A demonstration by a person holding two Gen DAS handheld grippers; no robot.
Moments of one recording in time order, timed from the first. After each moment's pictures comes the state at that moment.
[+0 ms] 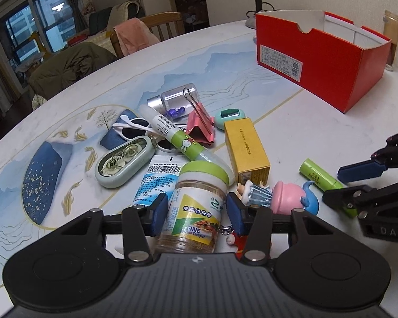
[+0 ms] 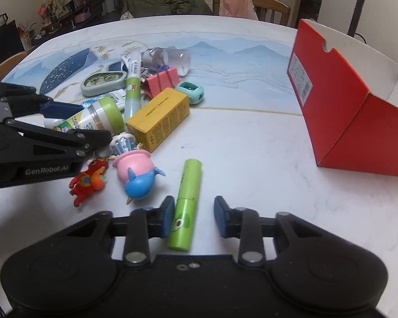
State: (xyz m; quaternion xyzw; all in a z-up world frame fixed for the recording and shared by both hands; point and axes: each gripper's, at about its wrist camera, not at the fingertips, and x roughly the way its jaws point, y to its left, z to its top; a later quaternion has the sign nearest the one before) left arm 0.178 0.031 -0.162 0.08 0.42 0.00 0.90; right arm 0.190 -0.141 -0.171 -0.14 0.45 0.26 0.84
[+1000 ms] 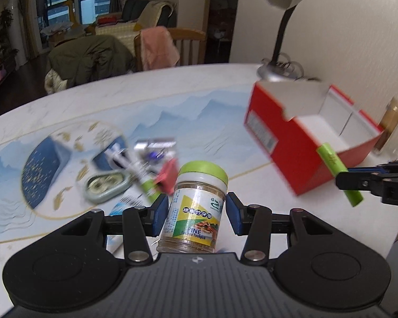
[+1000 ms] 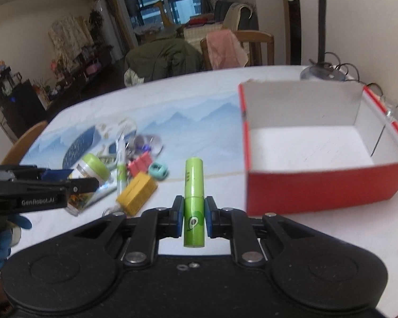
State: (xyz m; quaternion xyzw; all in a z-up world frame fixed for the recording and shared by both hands) left arm 0.185 -0.017 -0.065 -0.06 0.39 0.03 0.92; right arm 0.239 -0.251 -0.063 -0.02 0.40 0.31 0.86
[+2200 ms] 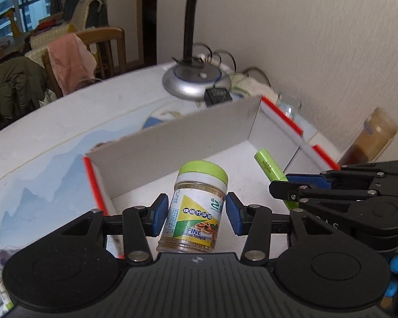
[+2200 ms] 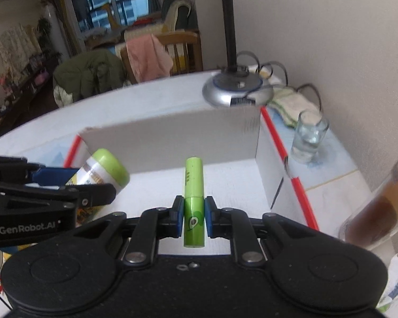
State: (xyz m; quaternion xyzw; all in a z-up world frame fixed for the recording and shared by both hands) left arm 0.412 -0.198 -0.070 -0.01 0.44 -0.06 0.89; right arm 0.424 -0.359 -0.088 -0.03 0.43 0.21 0.88
